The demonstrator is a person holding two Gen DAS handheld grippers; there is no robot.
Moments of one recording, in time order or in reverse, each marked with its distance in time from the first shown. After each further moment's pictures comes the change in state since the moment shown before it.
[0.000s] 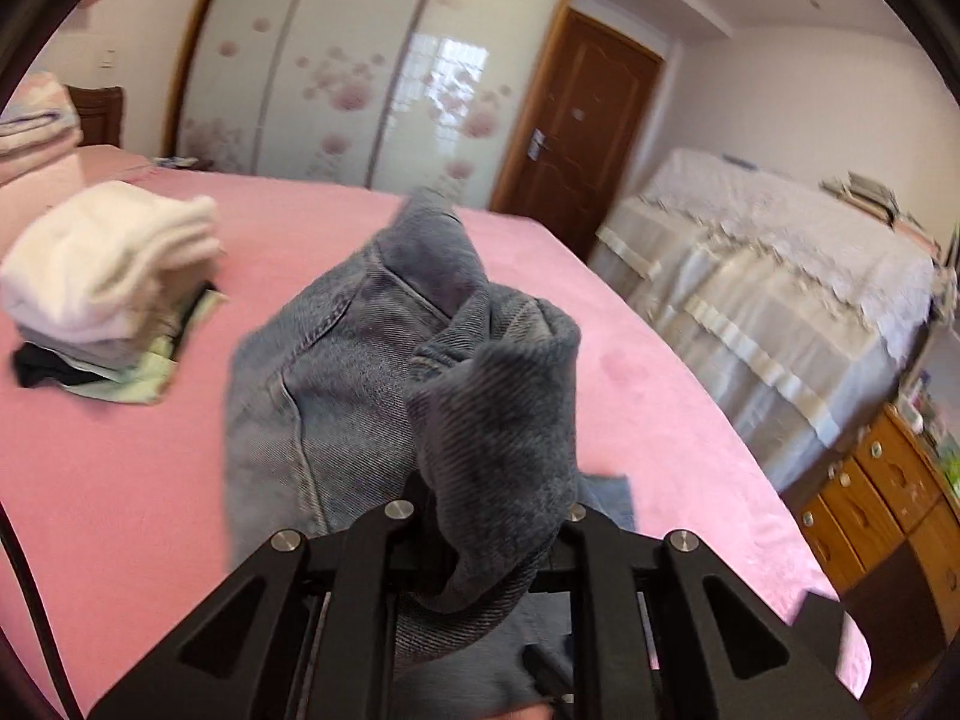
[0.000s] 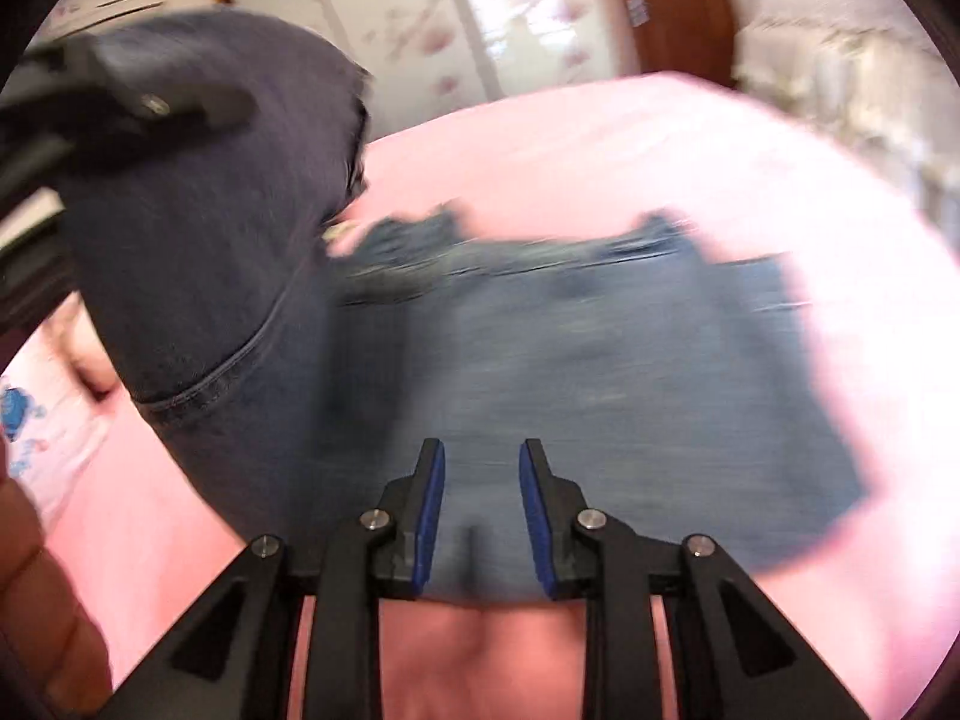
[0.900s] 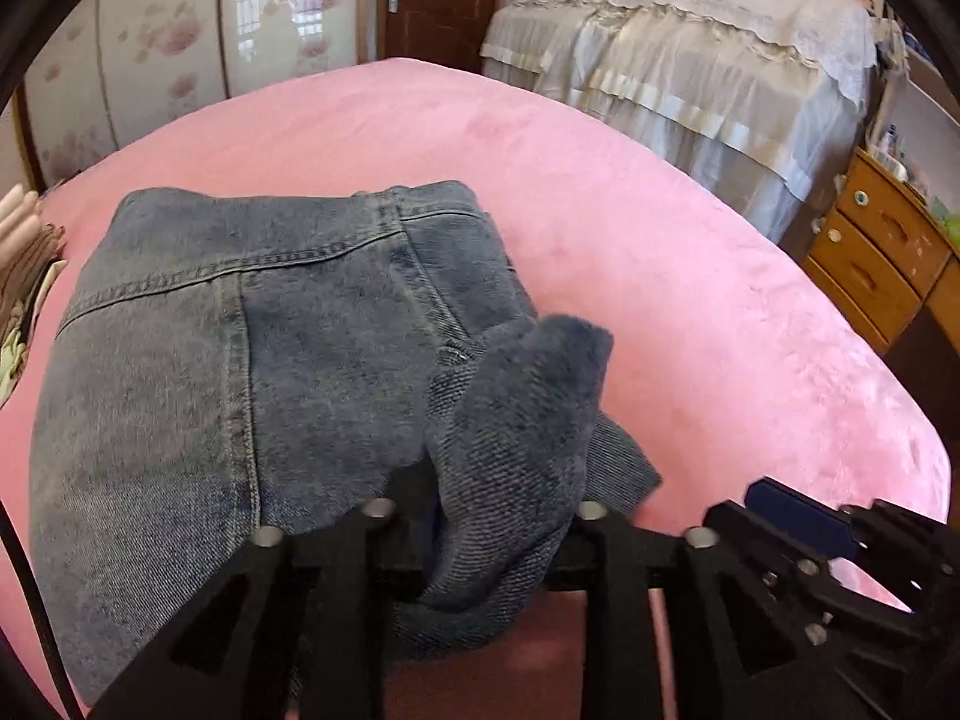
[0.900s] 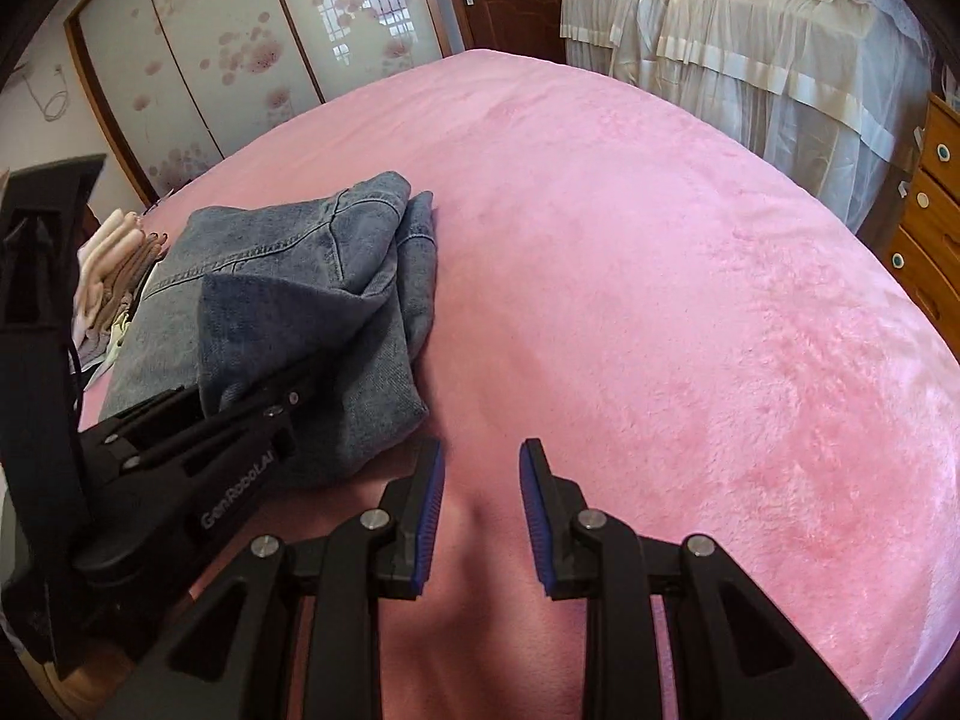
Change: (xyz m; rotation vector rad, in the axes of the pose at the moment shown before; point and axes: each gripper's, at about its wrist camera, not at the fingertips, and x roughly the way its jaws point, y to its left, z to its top) left arm 0.087 -0.109 -0.116 0.341 0.372 -0.080; right arm -0.040 -0.123 -0.033 0.196 0.064 -0.199
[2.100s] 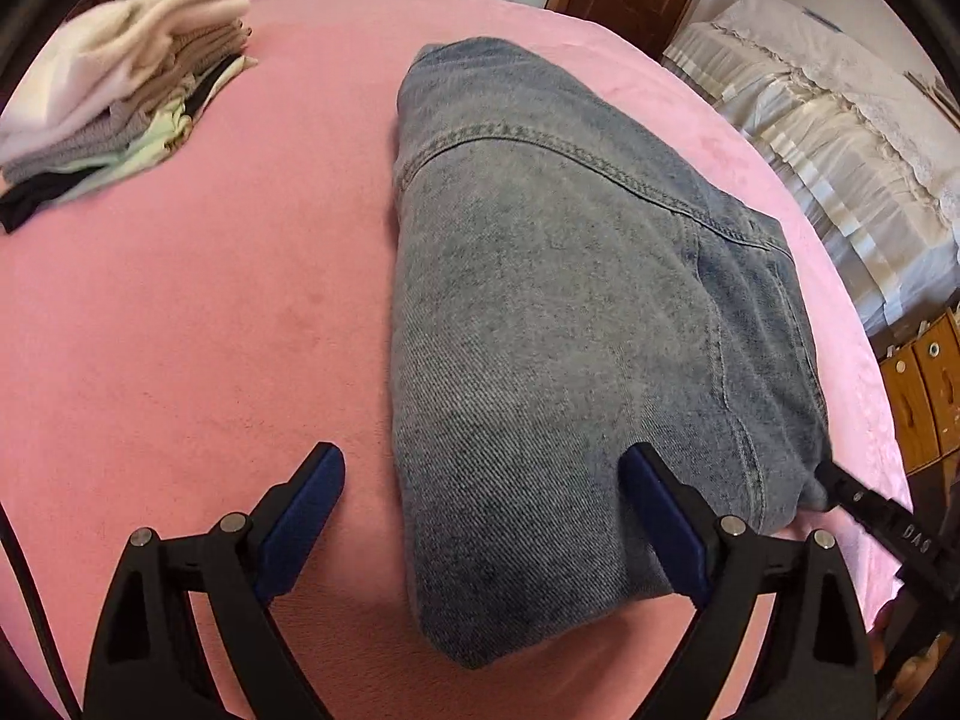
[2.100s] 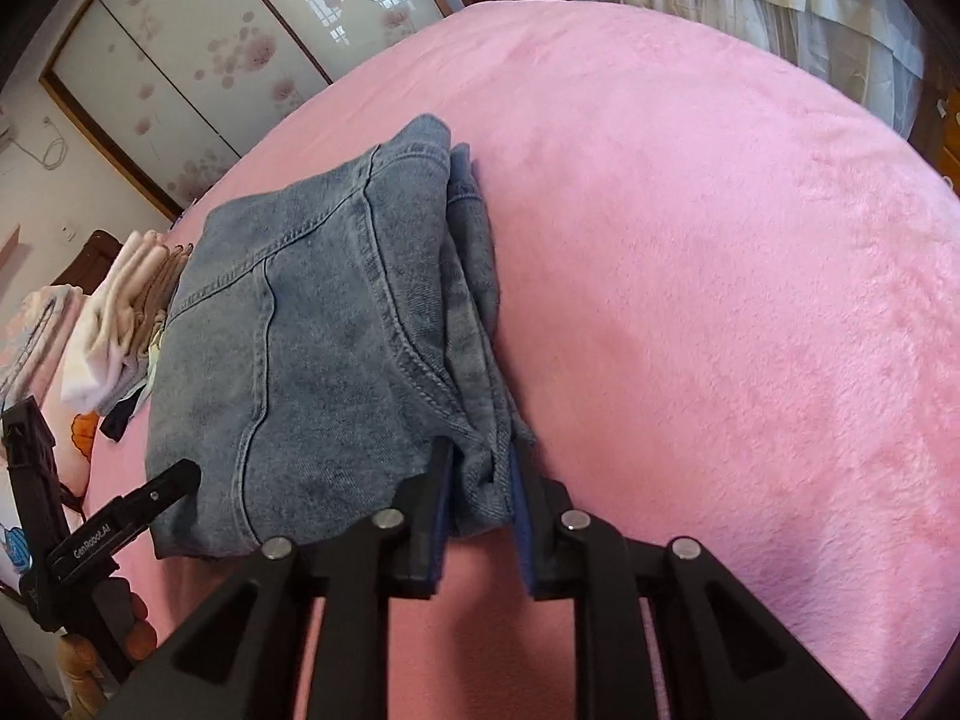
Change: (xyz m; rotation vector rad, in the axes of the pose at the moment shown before) left arm -0.050 0.171 -0.051 -0.392 0.102 0.124; right arm 0.041 0.009 0.017 0.112 0.110 0.138
